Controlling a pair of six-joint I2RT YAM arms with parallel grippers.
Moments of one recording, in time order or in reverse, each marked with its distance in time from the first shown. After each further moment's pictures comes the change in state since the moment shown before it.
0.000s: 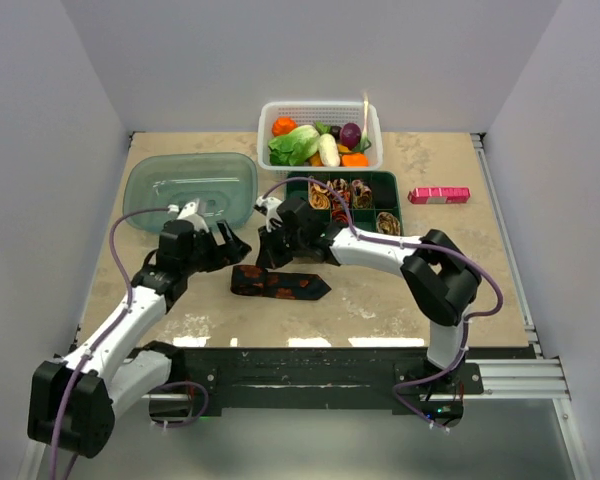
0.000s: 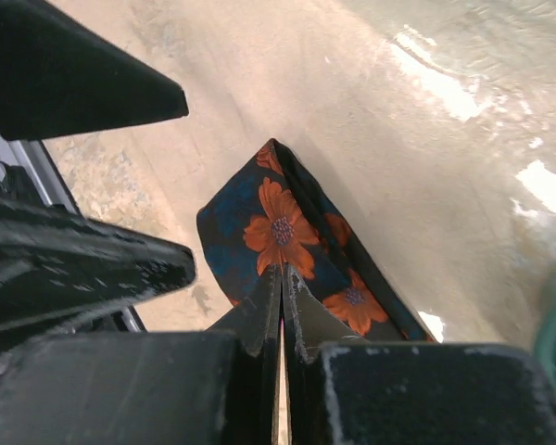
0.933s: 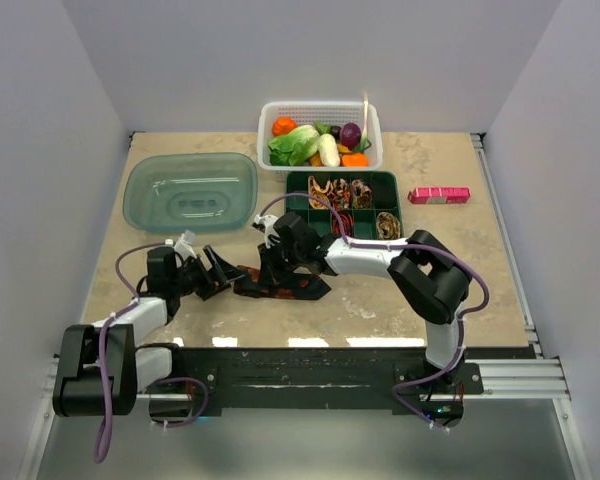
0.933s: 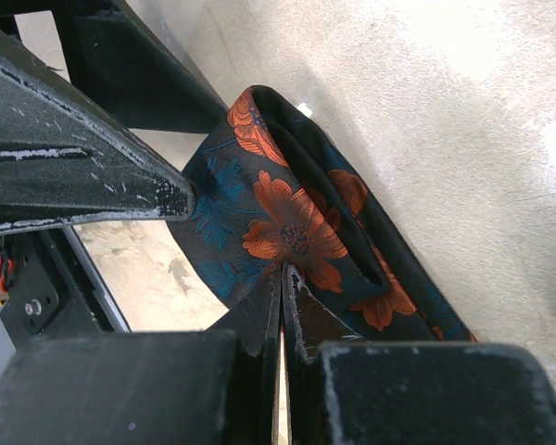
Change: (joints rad) left arm 0.353 0.184 -0.349 0.415 0.539 -0.104; right arm 0.049 0.068 -0.062 0.036 -0.014 0.001
